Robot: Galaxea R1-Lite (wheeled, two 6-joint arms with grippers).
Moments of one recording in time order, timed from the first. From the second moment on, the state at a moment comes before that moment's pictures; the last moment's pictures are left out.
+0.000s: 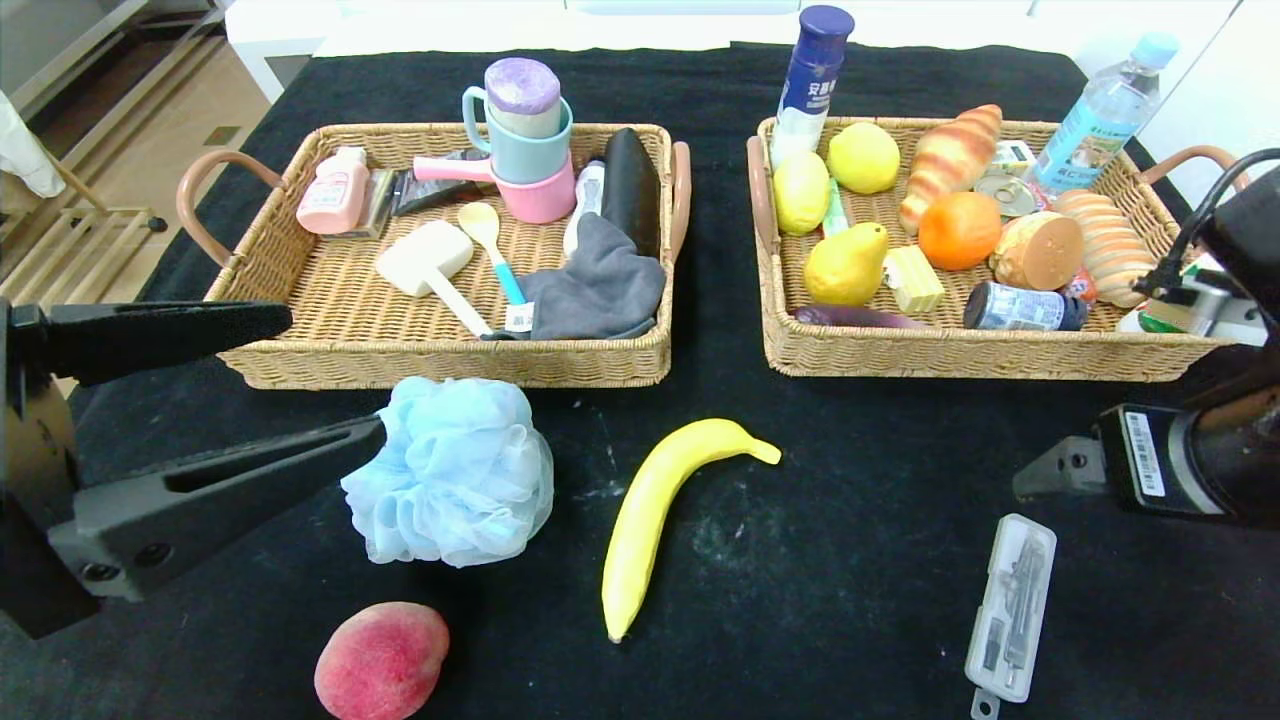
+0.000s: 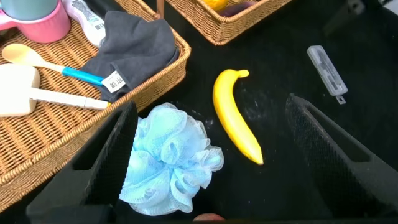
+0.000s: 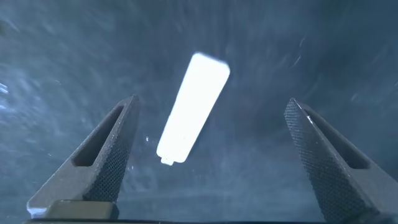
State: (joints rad) left arm -0.39 1.02 -0.85 -0.11 -0.33 0.19; right arm 0.48 1.52 -1.43 0.91 -0.24 0.59
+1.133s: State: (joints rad) left arm -0.41 1.01 -0.85 -0.10 -0.33 0.19; right arm 0.54 1.60 -1.18 0.71 -0.16 0.82
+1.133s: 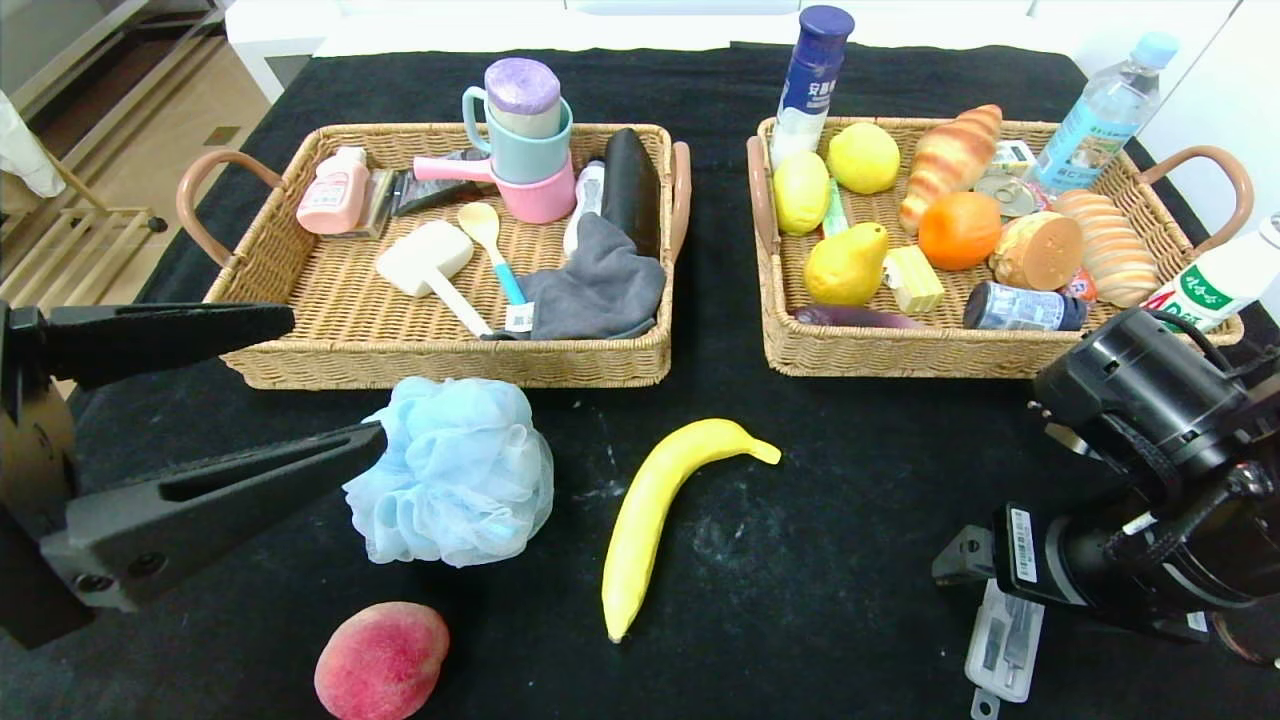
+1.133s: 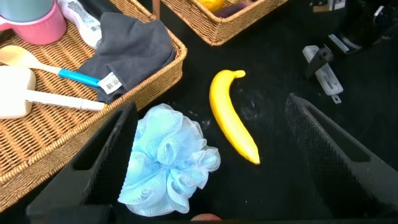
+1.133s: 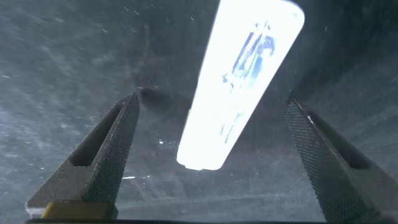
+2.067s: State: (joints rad) left arm -0.41 1.01 -0.85 -0.10 -0.33 0.19; right arm 0.54 1.60 -1.16 0.71 -0.14 0.82
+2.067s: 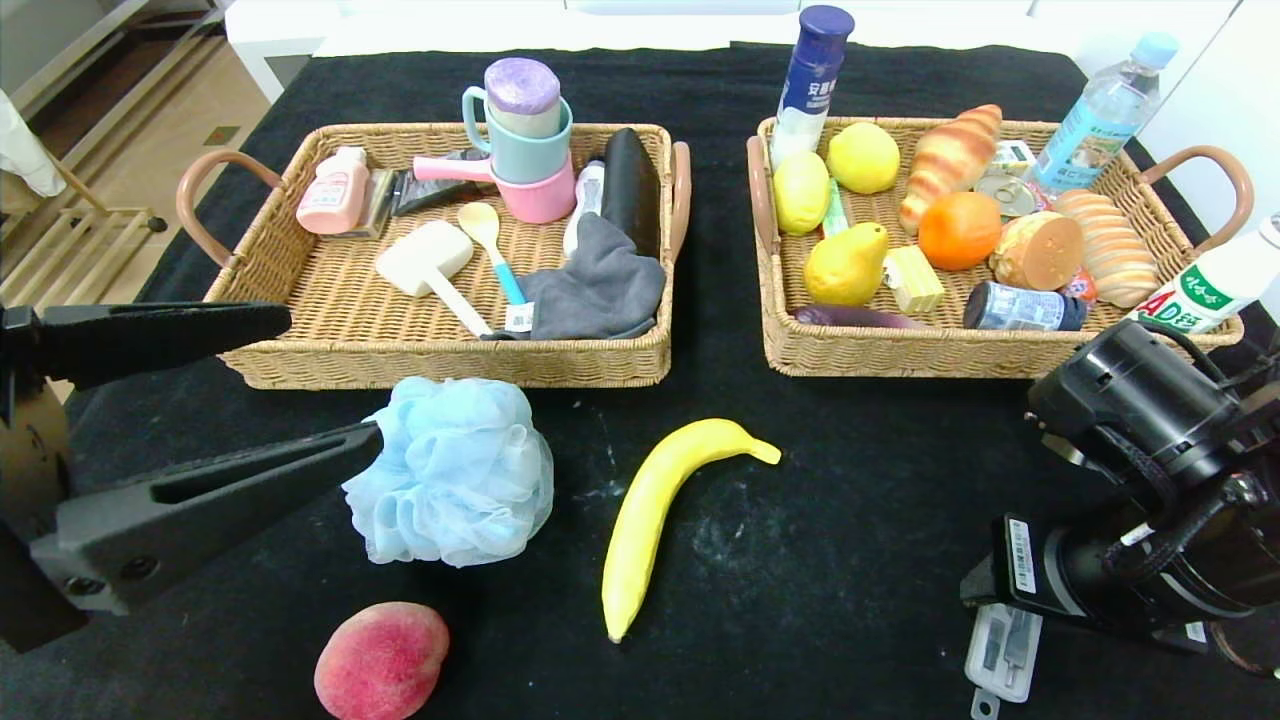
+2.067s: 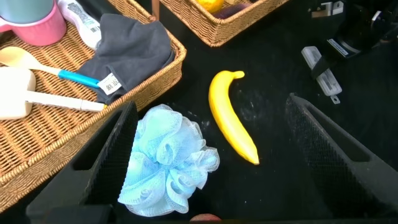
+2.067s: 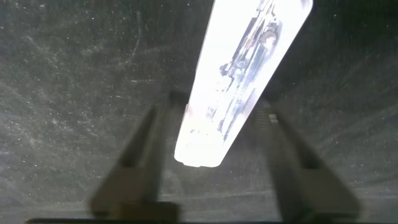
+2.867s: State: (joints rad) left arm -0.41 1.01 -0.85 -0.10 -0.33 0.19; right arm 0.54 1.60 -1.16 0.71 -0.14 0.82
